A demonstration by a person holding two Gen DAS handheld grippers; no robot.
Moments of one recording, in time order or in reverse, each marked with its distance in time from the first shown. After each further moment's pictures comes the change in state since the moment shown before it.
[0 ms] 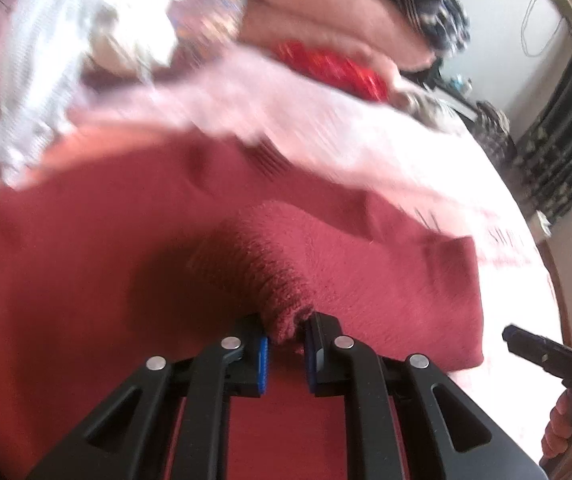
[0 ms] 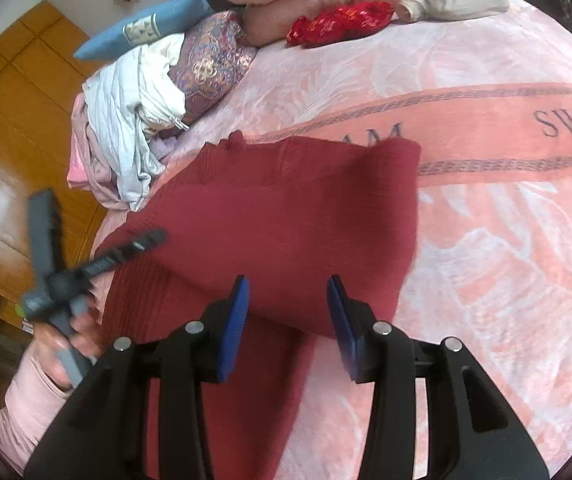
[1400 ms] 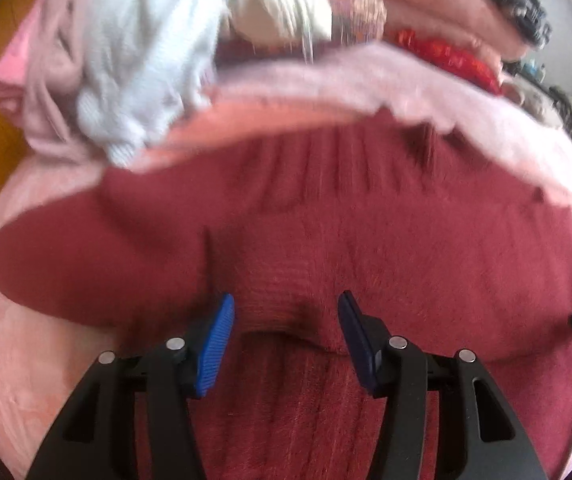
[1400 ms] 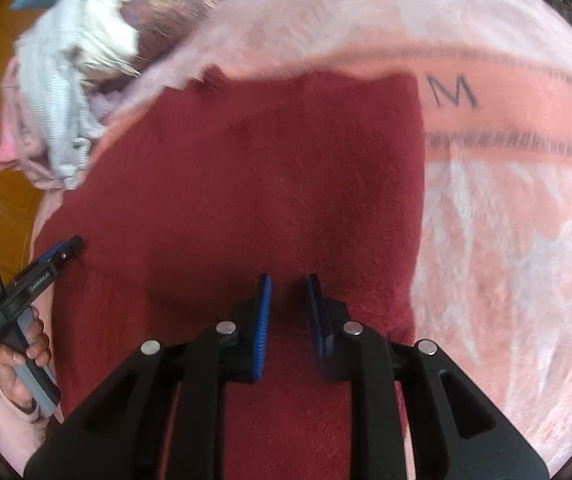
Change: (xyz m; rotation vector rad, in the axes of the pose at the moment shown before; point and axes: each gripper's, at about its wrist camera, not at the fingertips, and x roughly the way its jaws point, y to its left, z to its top) left arm 0.038 0.149 -0.005 0.000 0.095 0.276; right arm 0.125 0.055 0.014 0.067 0.172 -0.253
